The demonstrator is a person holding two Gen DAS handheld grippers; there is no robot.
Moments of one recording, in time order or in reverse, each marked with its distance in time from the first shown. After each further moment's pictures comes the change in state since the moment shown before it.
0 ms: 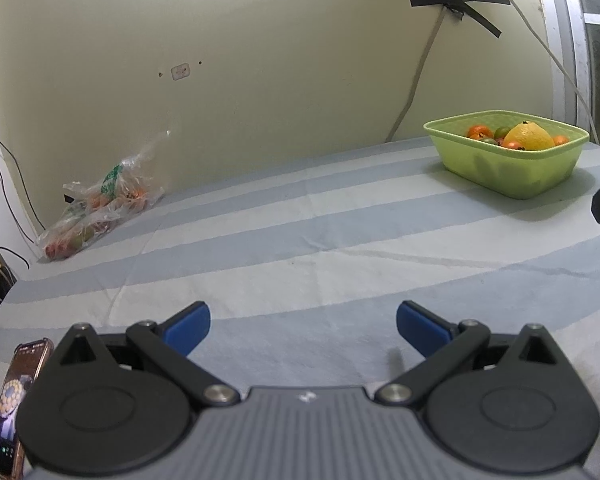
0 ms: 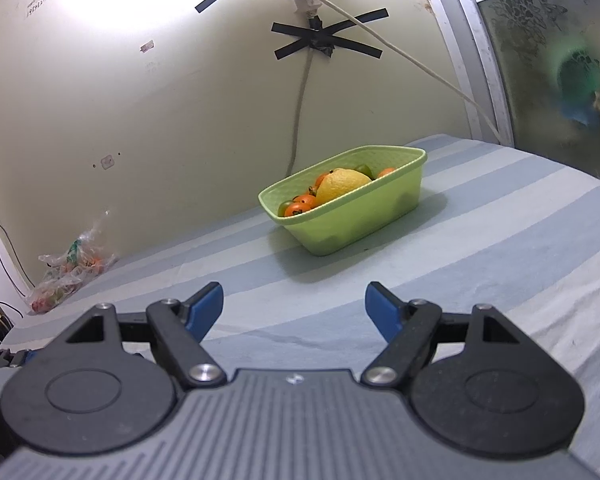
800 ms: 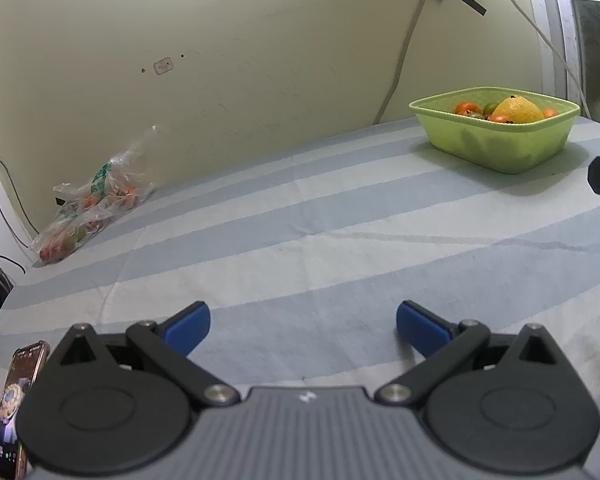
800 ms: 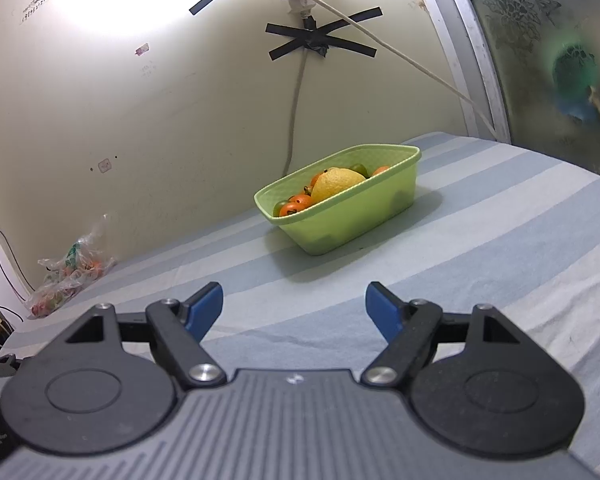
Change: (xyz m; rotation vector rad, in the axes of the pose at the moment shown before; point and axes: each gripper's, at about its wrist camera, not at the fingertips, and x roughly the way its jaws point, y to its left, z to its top) left arm 0.006 -0.005 -0.003 0.056 0.039 -0.014; right arm -0.002 -0.002 -0.001 0.015 -0.003 -0.004
